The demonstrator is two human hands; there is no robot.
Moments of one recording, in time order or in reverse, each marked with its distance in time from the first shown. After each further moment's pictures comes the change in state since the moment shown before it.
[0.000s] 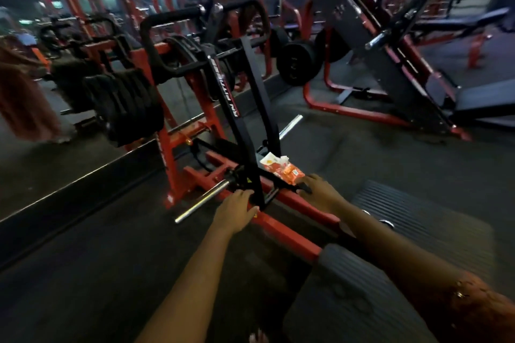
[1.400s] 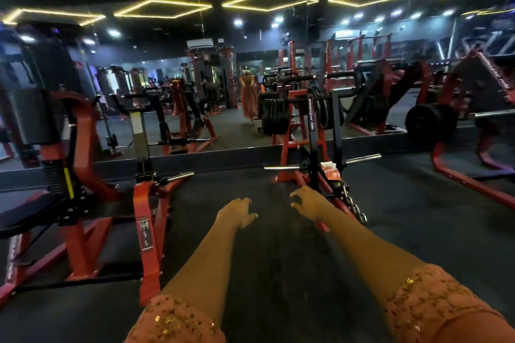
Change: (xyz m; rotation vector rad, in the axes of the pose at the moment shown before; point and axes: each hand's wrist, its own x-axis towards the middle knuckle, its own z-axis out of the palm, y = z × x) left_hand -0.552 0.719 0.079 0.005 0.173 -0.883; right_hand -0.649 0.237 -0.281 -0.188 -0.302 -0.723
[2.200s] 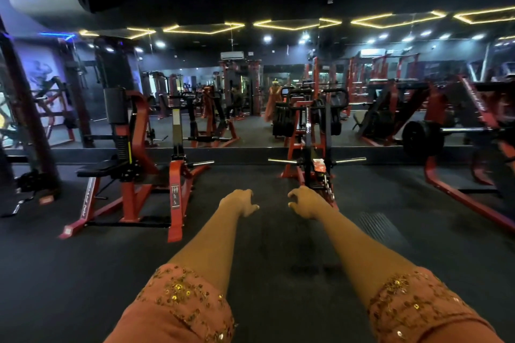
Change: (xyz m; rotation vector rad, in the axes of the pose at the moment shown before) left_hand -0.486 0.216 0.035 -0.029 0.041 -0.110; right_hand -0.512 0.016 -0.073 -0.043 -0.027 -0.090
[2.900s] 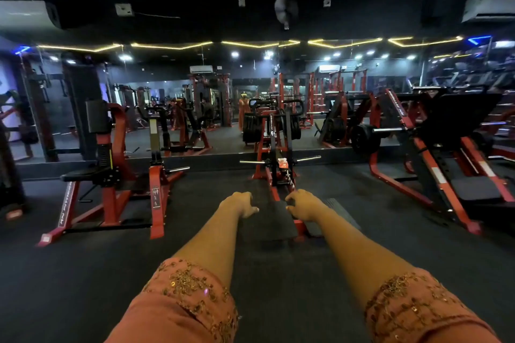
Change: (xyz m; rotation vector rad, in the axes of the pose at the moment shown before) left_hand -0.313 0.079 0.033 0.004 -0.022 0.137; right_hand -0.364 -0.031 -0.020 -0.023 0.044 0.092
